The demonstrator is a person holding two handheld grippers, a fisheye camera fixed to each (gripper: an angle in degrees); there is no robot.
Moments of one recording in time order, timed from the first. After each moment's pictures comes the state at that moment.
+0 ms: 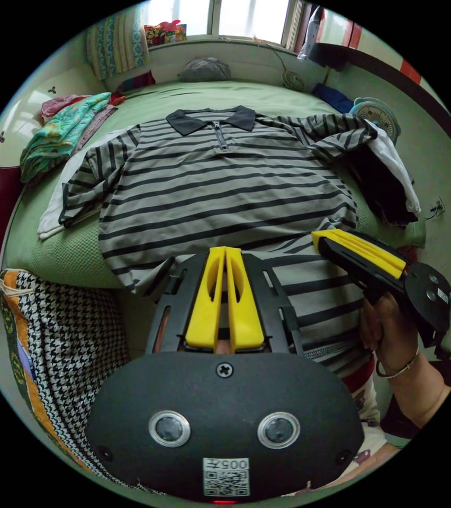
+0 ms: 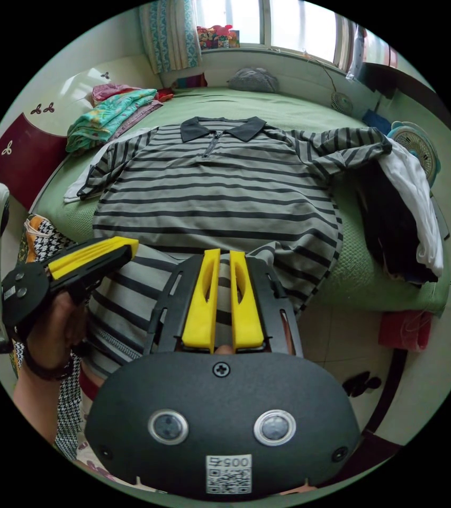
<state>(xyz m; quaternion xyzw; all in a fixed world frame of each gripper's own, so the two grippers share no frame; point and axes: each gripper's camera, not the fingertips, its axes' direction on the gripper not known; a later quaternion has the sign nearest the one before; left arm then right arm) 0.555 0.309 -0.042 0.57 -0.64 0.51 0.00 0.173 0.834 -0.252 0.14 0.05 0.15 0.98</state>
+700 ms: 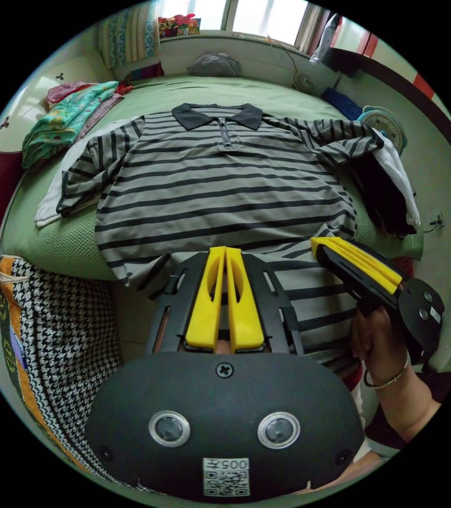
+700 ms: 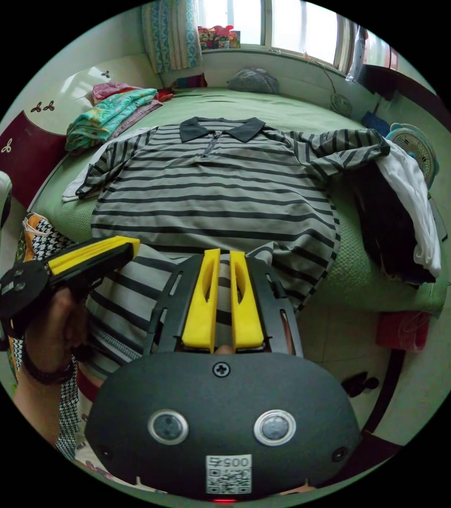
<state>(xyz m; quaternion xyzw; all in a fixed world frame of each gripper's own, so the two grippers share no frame) 0.563 0.308 -0.040 0.58 -0.63 0.52 0.03 0.171 0.838 -0.258 0.14 0.06 0.15 0.98</state>
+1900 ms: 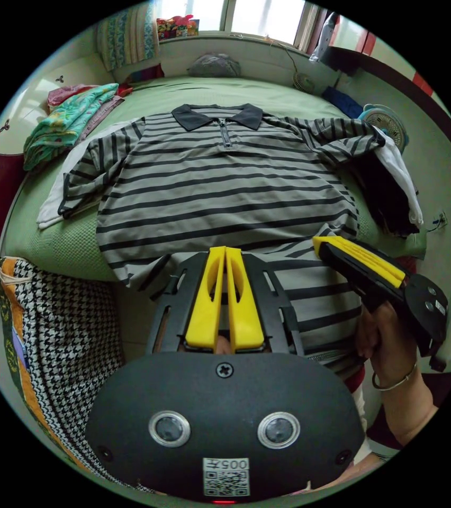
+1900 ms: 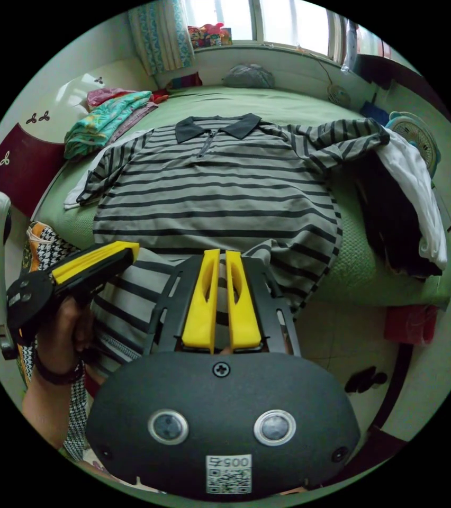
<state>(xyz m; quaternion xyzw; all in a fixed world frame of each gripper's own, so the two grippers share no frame) 0.573 0.298 -0.036 0.58 -0.63 0.51 0.02 0.198 0.857 -0.293 0.14 0.03 0.17 0.97</state>
